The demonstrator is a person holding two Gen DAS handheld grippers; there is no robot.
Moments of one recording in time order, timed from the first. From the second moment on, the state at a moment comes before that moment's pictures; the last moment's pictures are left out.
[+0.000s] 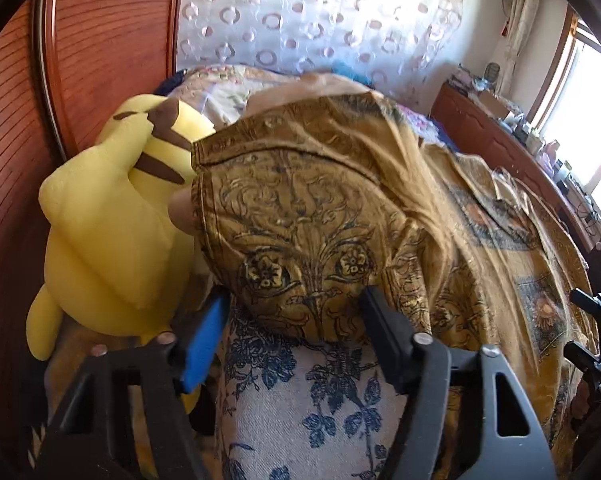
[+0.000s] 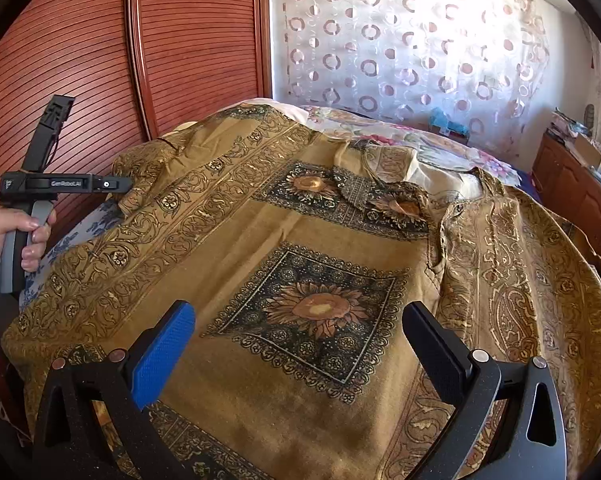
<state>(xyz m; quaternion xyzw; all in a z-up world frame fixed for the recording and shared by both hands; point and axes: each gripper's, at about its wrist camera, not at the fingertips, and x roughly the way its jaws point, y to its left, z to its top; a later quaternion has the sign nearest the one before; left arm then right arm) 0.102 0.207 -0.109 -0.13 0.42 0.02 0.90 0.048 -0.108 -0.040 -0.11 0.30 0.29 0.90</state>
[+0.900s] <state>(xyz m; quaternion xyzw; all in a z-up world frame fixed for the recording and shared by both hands) 0.086 0.123 -0.011 0.02 0.32 -0.02 0.95 0.048 -0.111 -0.046 -0.10 0.30 0.27 0.91</state>
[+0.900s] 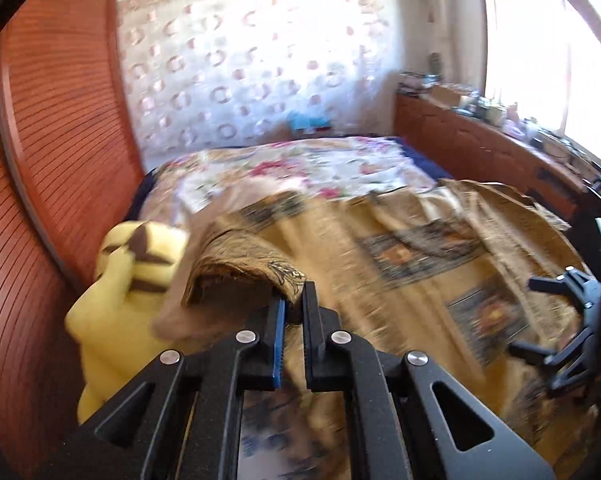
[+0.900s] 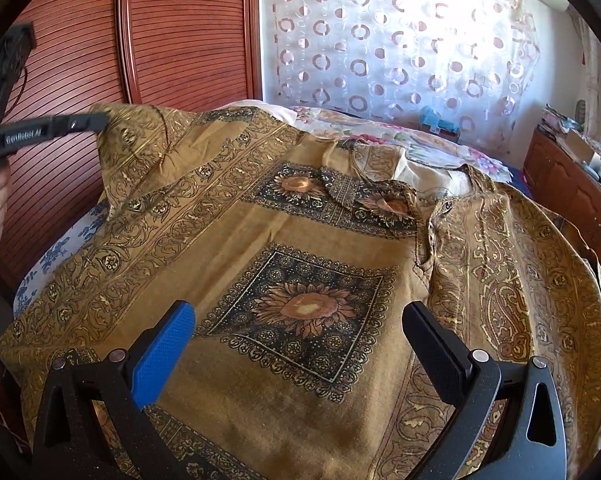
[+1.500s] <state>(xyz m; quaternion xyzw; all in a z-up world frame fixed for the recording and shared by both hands) 0.035 0.090 -0.016 0.00 0.30 -0.08 0.95 0.041 -0.143 -0.032 -0.07 0.28 0.27 0.92</state>
